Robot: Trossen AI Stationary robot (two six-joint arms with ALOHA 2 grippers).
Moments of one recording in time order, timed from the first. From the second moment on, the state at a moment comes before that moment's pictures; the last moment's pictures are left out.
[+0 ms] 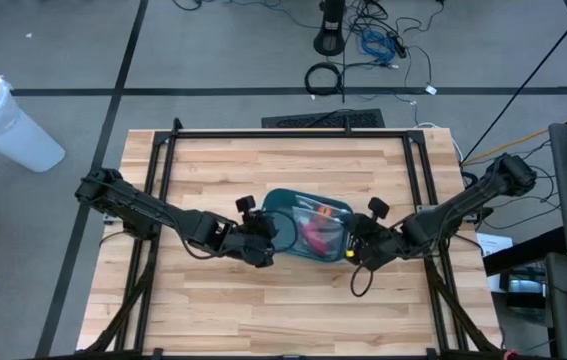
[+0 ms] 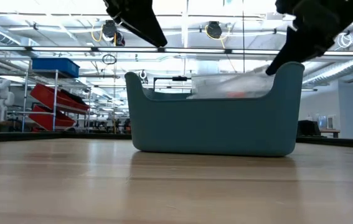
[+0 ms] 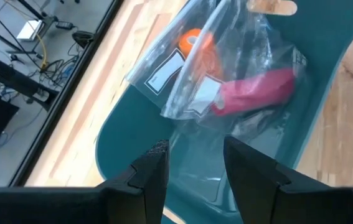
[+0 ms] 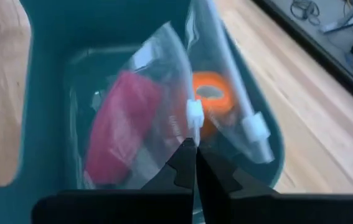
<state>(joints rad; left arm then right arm) -0.33 1.59 1.24 -0.55 -0.67 -0.26 0.48 1.26 0.79 -0.58 0.78 0.75</state>
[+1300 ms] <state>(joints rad) -0.31 1.16 0.86 0.04 -0.56 0.11 0.69 0.70 0.79 -0.55 0.91 0.24</state>
